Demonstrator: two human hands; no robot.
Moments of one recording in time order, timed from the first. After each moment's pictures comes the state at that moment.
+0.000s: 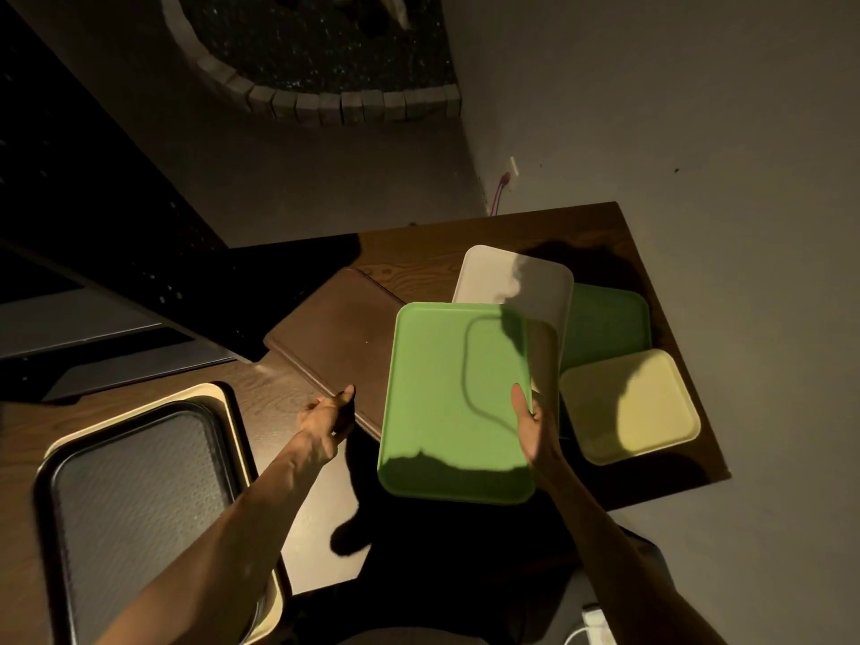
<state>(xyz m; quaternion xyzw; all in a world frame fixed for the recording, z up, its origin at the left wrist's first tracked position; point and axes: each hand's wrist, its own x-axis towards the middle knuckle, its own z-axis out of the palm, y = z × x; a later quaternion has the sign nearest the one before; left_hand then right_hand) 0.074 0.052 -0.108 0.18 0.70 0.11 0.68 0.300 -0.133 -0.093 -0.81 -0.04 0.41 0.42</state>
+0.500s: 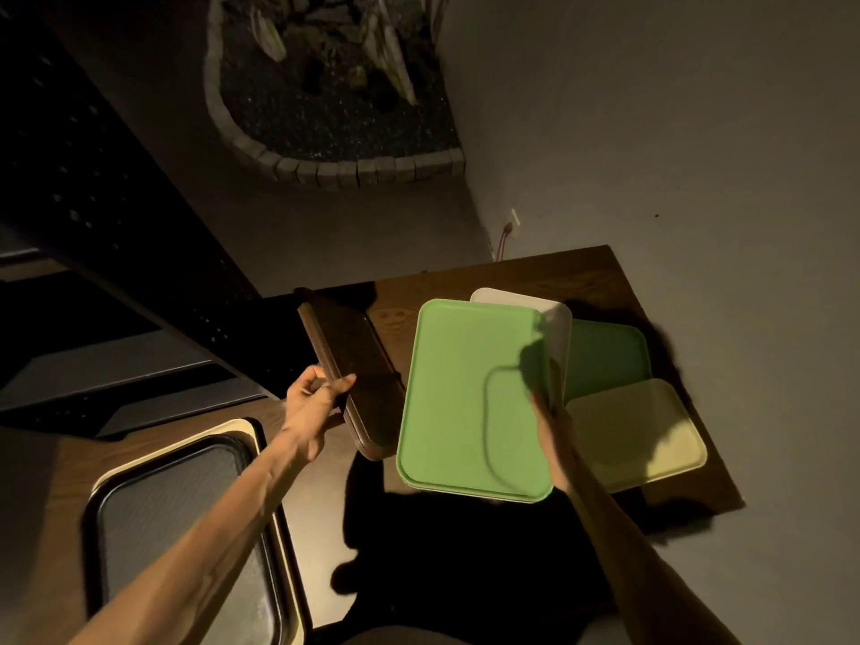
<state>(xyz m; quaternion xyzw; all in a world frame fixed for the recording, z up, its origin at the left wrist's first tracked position) 0.067 0.081 0.000 0.42 0.58 0.23 0.66 0.311 -0.122 -0.043 -0.65 0.12 0.44 0.60</state>
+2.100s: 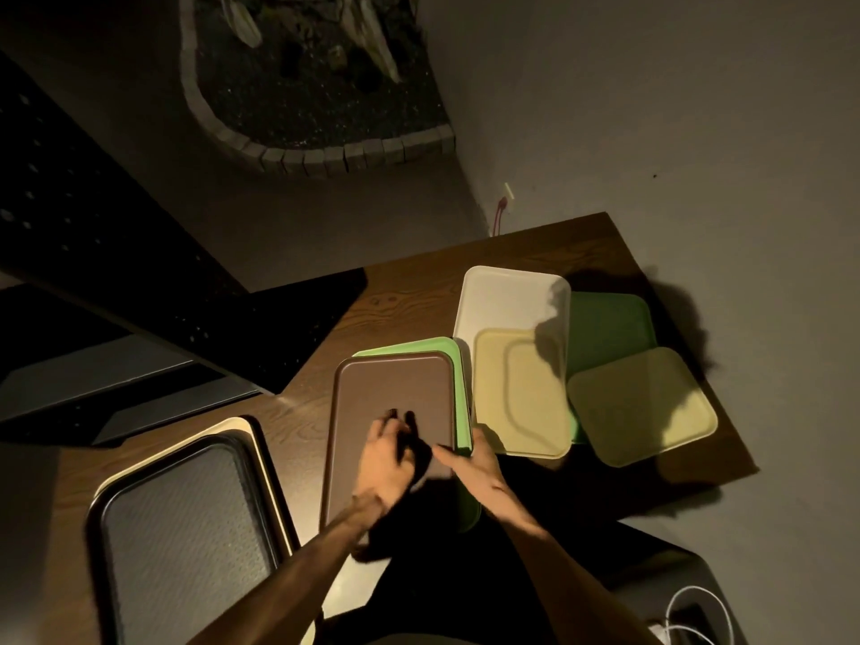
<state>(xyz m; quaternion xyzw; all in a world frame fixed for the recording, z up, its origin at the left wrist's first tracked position) 0.087 -0.019 -0.079 0.77 0.49 -0.05 0.41 0.214 -0.117 -0.100 -0.75 -0.05 0.54 0.38</state>
